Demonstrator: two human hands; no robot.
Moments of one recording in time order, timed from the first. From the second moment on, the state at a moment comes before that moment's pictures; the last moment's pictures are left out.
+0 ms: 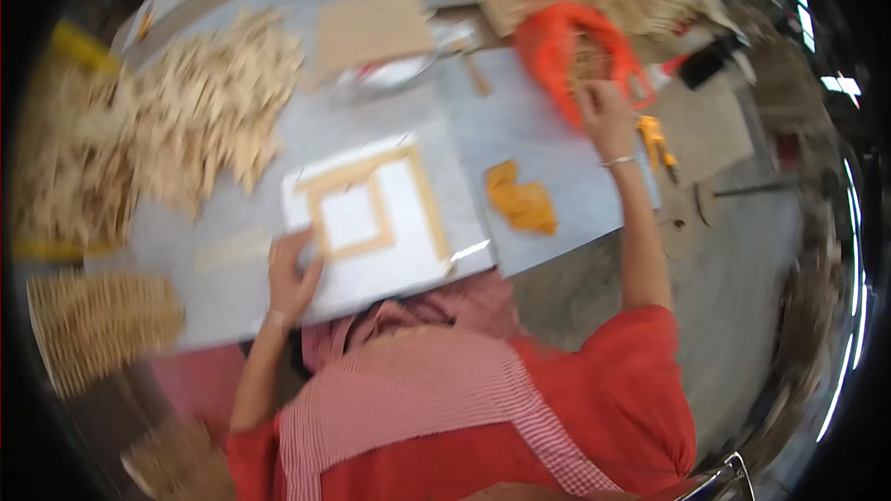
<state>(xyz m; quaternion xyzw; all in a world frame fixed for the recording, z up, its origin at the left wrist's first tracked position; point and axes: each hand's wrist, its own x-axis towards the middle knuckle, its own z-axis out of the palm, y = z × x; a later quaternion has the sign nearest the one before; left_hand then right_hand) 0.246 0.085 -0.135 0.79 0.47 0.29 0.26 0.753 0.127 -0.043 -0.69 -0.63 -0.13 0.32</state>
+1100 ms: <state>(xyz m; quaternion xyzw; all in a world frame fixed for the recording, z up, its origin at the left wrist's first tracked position) 0.264 0.105 -0.109 0.82 0.54 0.13 0.13 0.436 0.174 -0.131 -0.41 -0.88 -0.05 0.24</state>
